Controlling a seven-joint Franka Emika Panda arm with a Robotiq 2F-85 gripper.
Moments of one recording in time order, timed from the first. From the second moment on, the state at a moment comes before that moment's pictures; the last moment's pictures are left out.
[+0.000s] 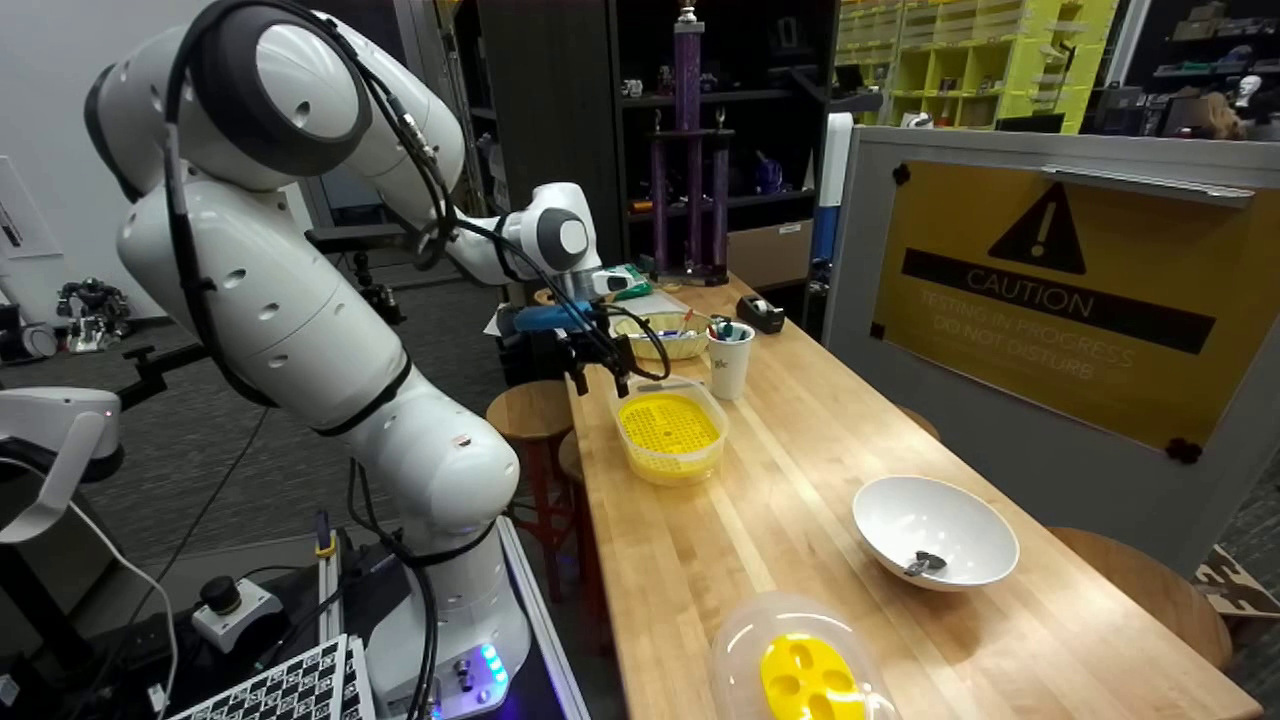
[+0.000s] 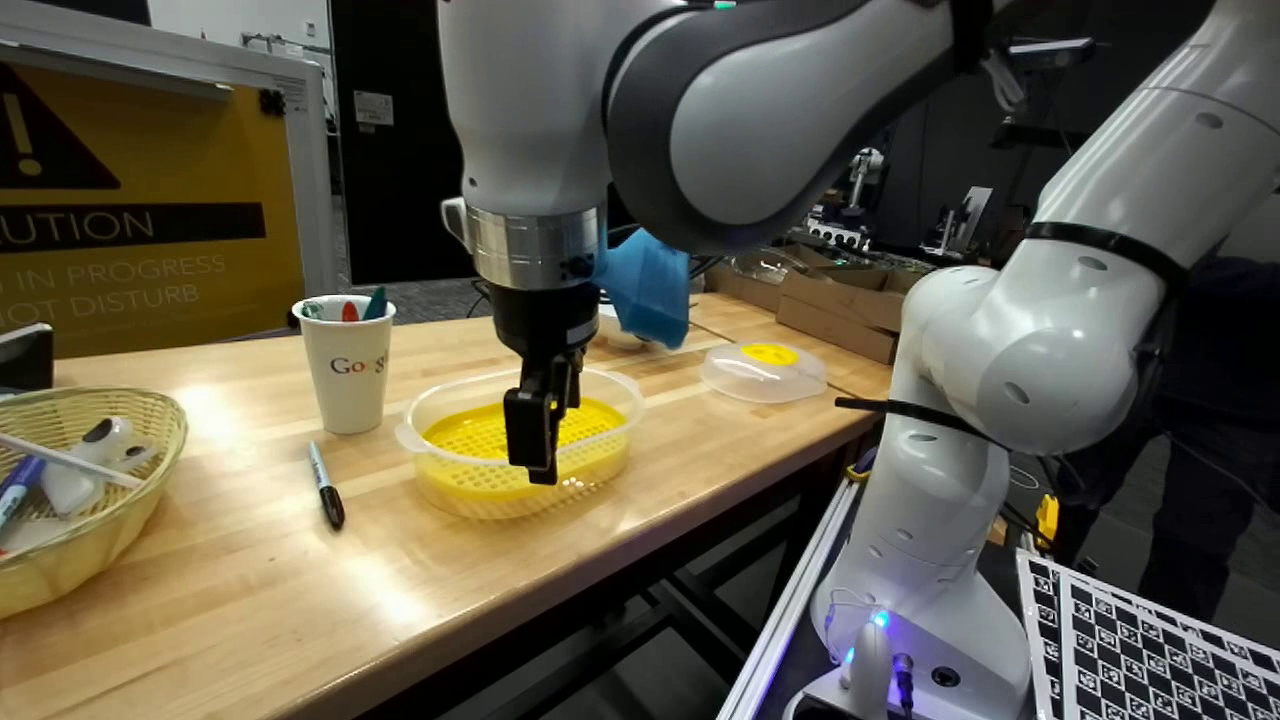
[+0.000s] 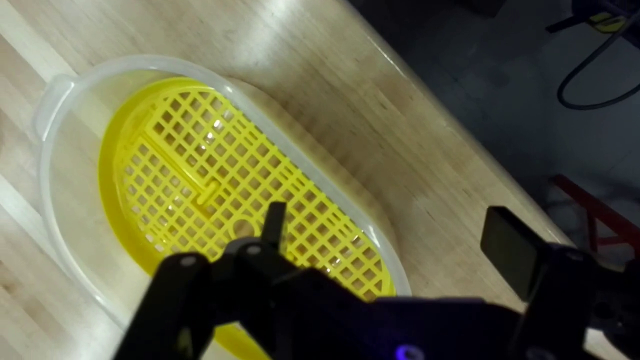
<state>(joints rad) 0.33 -0.43 0.39 -2.66 -0.08 2.14 0.24</state>
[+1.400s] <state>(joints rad) 0.33 -0.30 0.35 -2.62 -0.08 2.21 0.07</state>
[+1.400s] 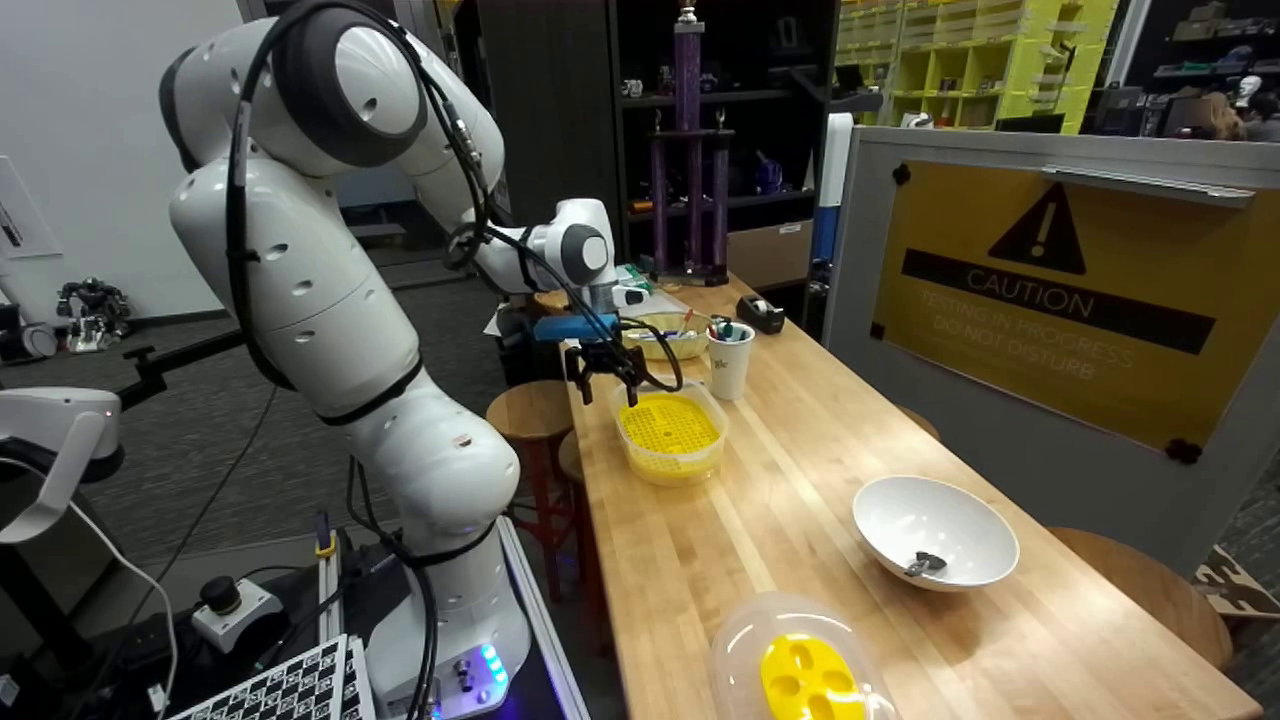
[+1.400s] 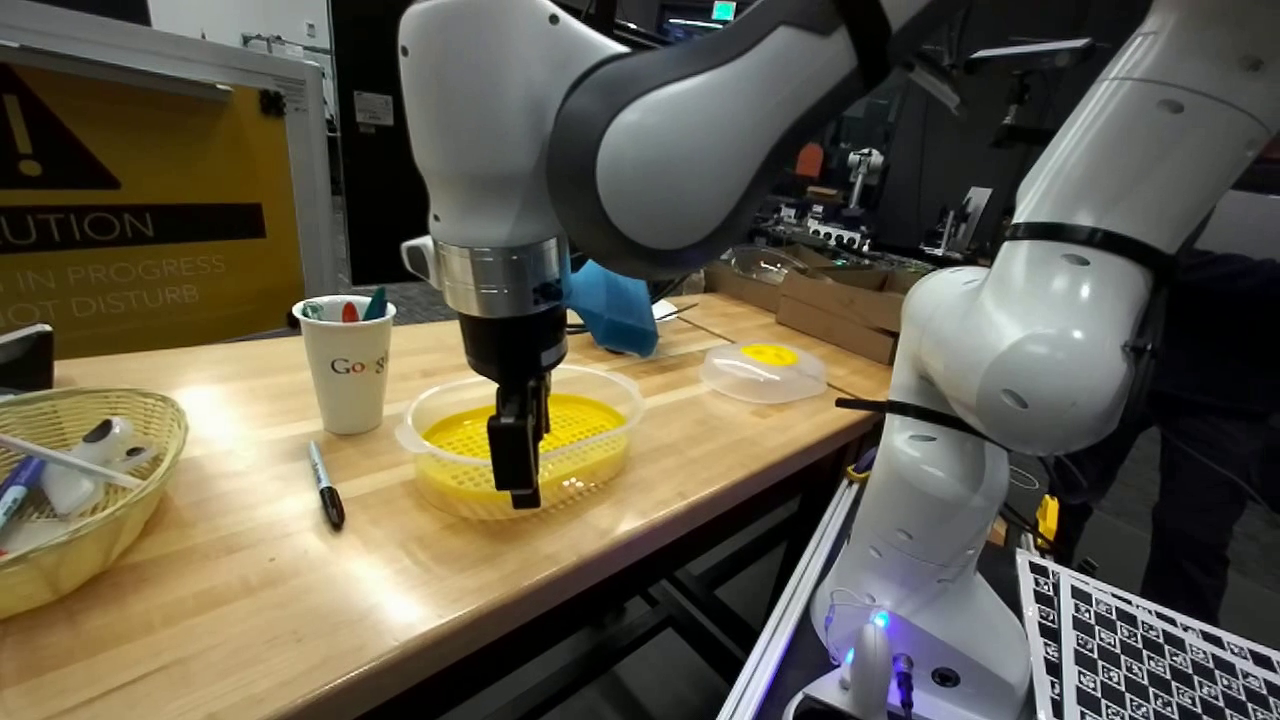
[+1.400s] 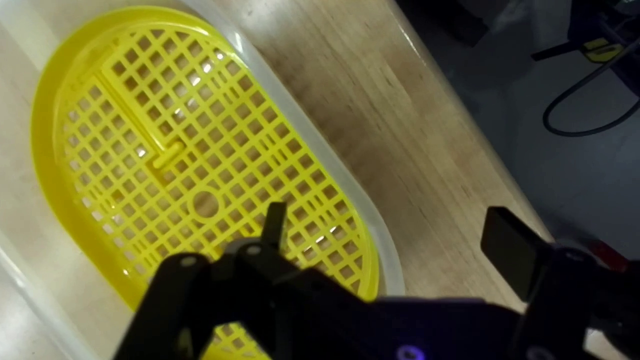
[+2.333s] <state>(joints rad) 0.31 -0.22 0.31 -2.57 -0.08 2.22 0.06</state>
